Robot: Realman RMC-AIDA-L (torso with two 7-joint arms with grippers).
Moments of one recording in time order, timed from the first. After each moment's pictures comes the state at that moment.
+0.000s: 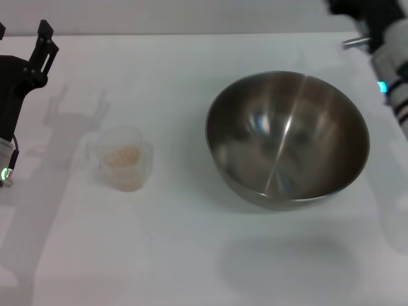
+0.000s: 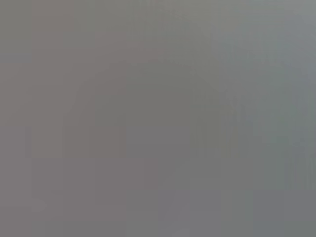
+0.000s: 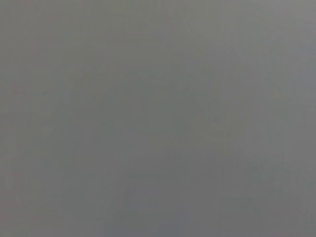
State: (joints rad) left arm -0.38 -2.08 -0.84 -0.30 2.30 1.36 -0.16; right arm 0.31 2.08 -1.96 -0.91 0.61 -0.69 -0.29
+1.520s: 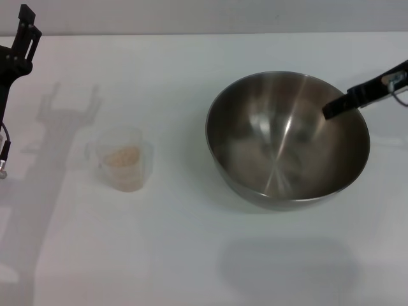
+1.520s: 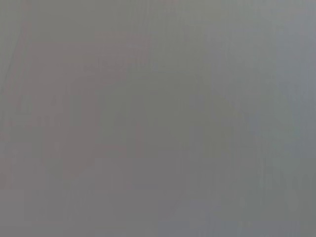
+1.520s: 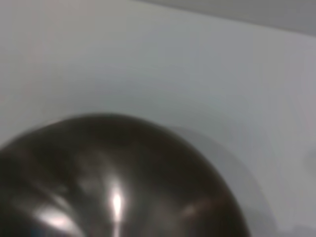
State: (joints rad) left arm -0.38 -2.08 -0.89 -0.31 2.30 1.39 -0.18; right arm 0.65 2.02 -1.14 -1.25 0.51 1.51 -0.41
